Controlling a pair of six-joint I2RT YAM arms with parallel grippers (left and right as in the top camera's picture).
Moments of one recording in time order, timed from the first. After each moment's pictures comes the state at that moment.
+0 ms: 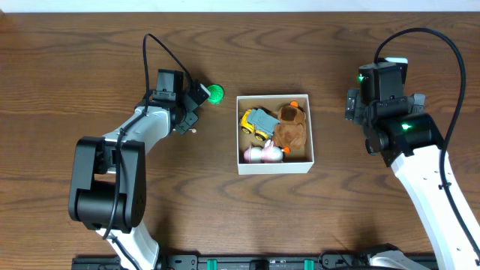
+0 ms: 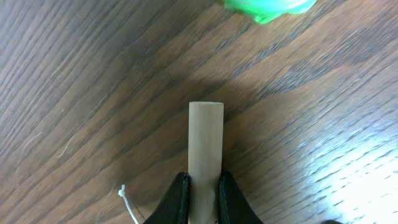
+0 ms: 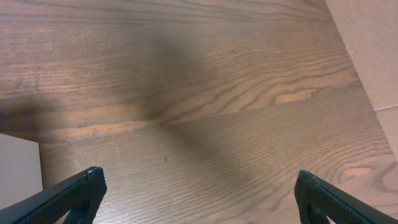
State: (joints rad) left arm -0.13 1.90 1.06 -0.28 -0.02 0.67; right arm 0.22 1.32 1.18 -0.80 0.54 0.23
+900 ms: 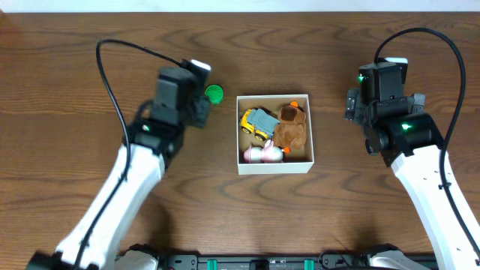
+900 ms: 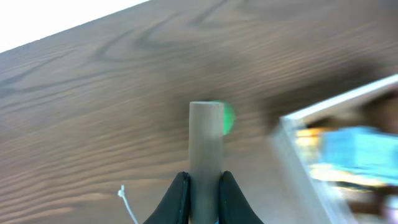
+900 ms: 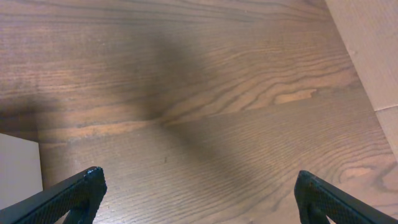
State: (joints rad) left arm -0.34 1.35 1.03 -0.42 -0.09 0.06; right arm 0.22 1.32 1.18 -0.80 0.54 0.23
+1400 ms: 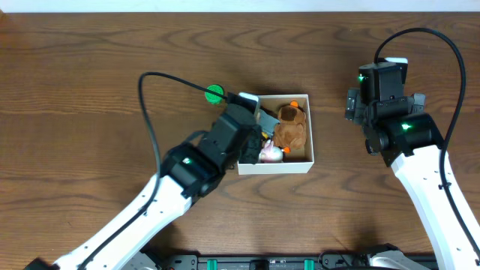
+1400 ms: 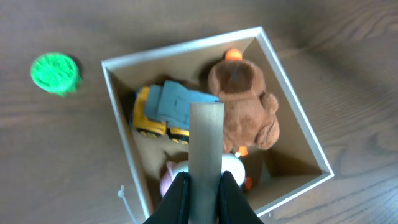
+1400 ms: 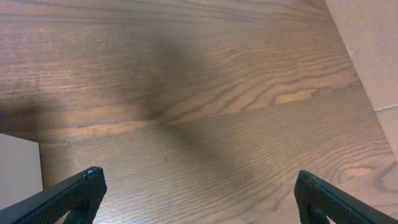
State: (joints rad) left arm -0.73 1.30 1.03 -0.53 -0.09 -0.42; right arm 0.22 1.32 1.18 -0.80 0.54 0.23
